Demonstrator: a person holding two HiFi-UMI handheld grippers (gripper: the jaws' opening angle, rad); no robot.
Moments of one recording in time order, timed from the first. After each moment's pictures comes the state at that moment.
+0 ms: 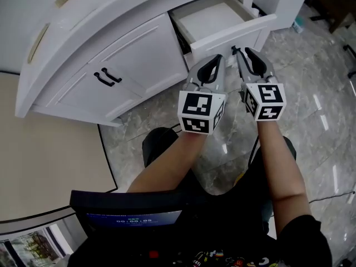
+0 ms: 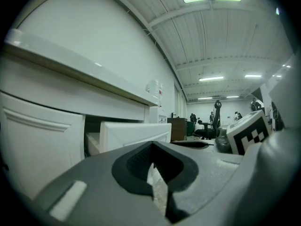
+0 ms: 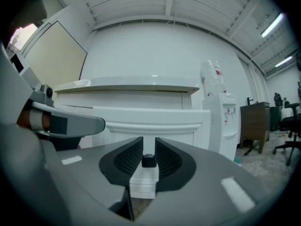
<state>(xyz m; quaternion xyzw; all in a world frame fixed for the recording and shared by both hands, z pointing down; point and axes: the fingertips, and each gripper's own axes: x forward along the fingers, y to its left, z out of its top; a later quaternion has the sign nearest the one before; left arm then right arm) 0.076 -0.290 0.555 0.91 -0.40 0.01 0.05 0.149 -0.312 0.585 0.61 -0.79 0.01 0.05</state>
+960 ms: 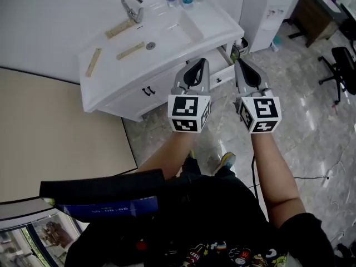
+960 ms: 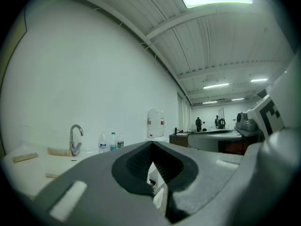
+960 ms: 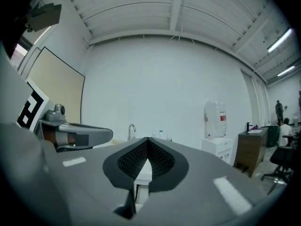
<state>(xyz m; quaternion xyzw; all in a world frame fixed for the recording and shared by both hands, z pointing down) 0.030 -0.199 0.078 0.90 -0.44 0.01 0.03 0.123 -0.180 0.082 0.61 -0.79 0.00 0.04</state>
